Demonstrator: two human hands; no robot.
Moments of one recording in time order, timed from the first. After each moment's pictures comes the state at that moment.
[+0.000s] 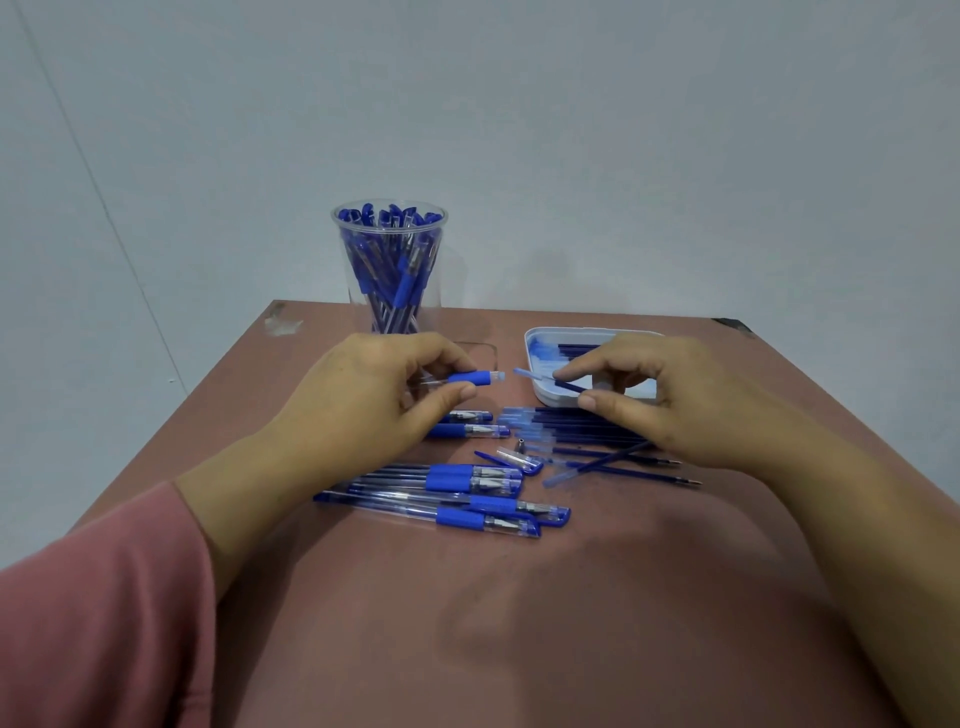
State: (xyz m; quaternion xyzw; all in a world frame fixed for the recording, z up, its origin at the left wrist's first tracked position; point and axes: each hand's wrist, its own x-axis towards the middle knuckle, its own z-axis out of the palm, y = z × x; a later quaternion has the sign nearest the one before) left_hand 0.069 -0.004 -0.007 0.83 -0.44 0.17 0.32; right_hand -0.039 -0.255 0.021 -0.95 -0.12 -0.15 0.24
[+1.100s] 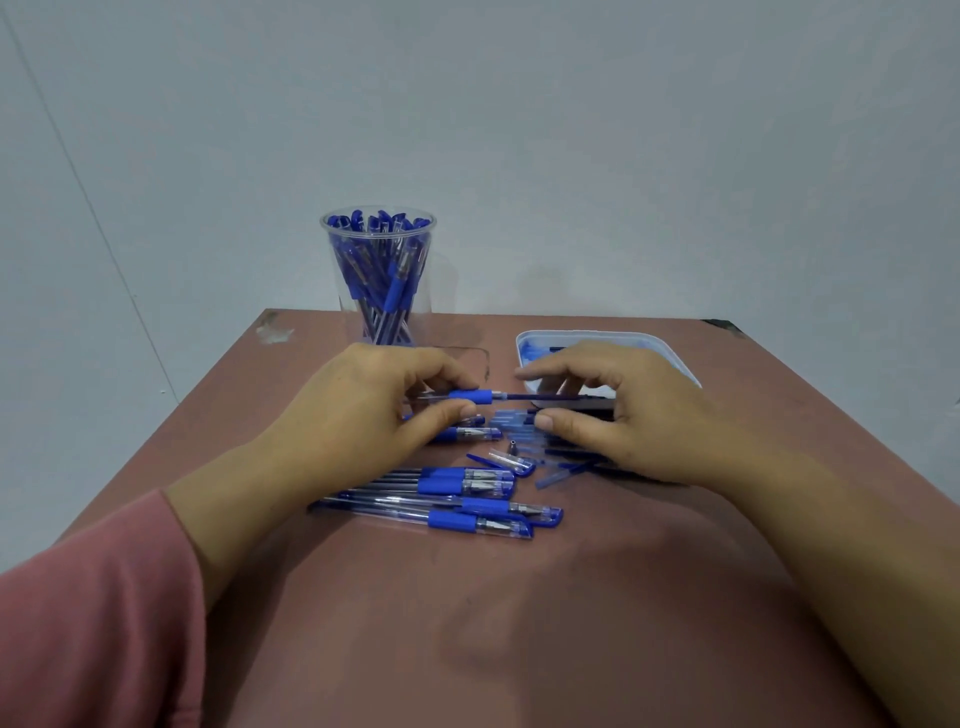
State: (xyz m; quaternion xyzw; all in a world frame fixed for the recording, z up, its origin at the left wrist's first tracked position) left_hand 0.064 -0.006 -0.006 0.82 -0.45 0.14 0.32; right_hand -0.033 -0.240 0.007 -0.94 -0.15 -0.18 0.25
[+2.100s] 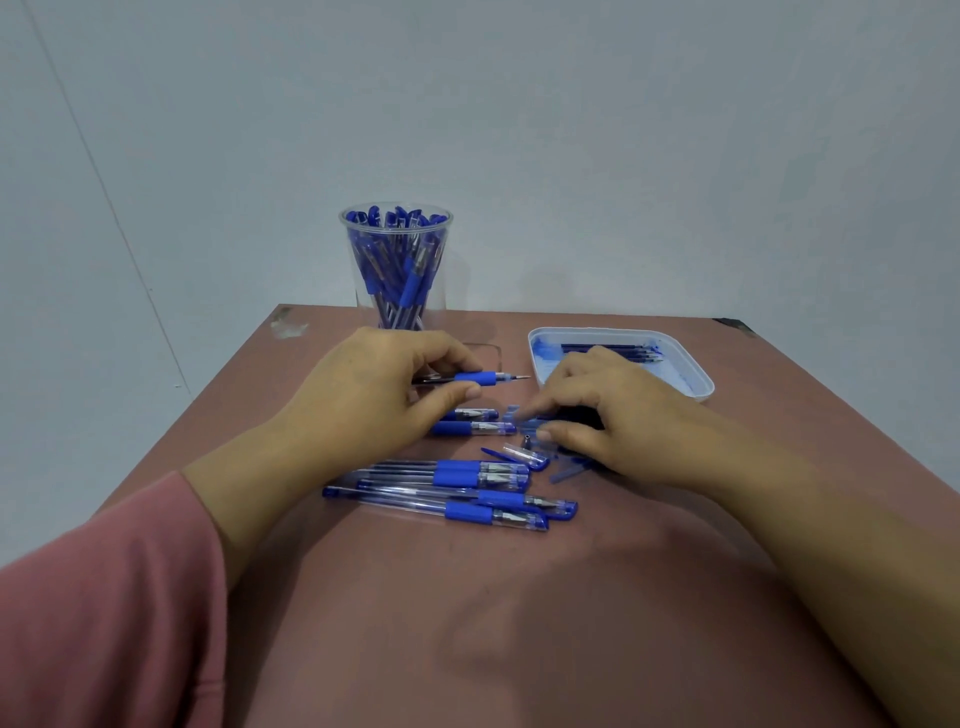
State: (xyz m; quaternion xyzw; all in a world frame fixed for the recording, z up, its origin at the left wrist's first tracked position) left_hand 0.069 -0.003 -0.003 0.83 -0.43 0.13 0.32; right_hand -0.023 -0.227 0.001 -0.97 -0.14 -0.10 0.15
